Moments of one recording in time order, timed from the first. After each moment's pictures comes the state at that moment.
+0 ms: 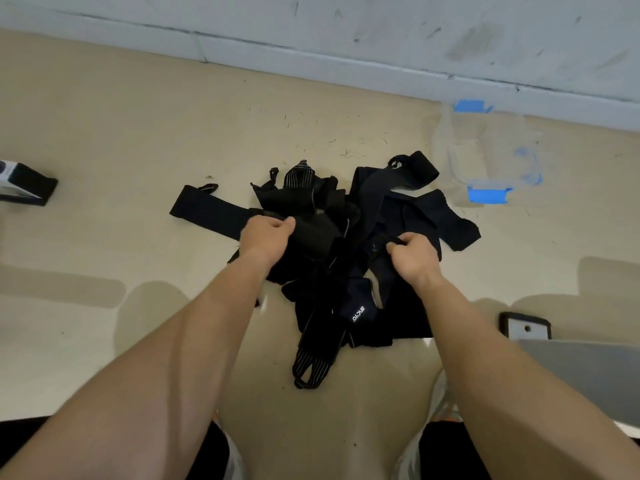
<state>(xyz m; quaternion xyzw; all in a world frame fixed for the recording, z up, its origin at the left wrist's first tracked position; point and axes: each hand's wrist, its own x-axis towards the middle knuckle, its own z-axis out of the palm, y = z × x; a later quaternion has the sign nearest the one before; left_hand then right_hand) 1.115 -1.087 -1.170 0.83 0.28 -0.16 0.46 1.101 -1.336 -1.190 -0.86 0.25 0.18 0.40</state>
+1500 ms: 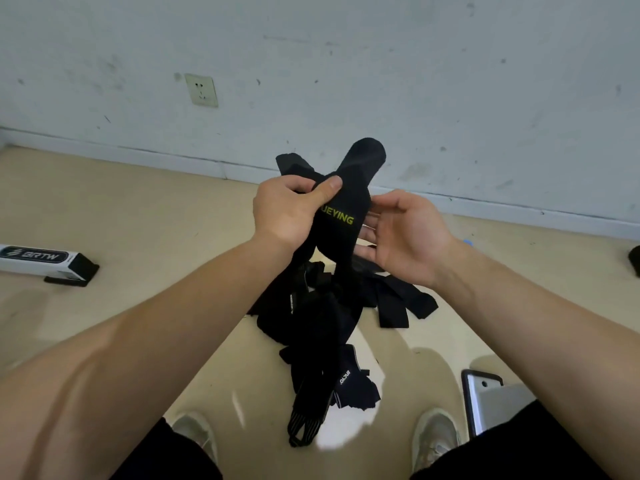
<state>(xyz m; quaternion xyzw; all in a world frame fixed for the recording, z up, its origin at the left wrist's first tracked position) 1.094 -1.134 -0.888 0.77 0.08 0.09 0.63 1.086 -1.305 -0.885 -0.50 0.04 0.28 0.82</state>
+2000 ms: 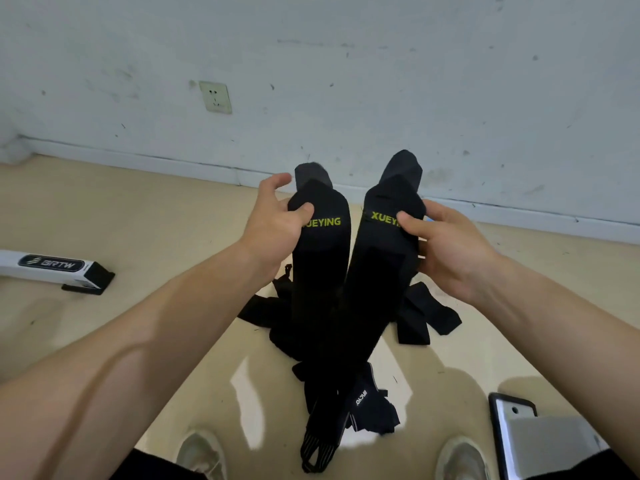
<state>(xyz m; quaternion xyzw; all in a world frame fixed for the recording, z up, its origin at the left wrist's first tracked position) 1.114 -1.097 -0.902 0.71 0.10 -0.02 0.70 1.103 -1.320 -0.897 -0.65 0.09 0.13 0.74</state>
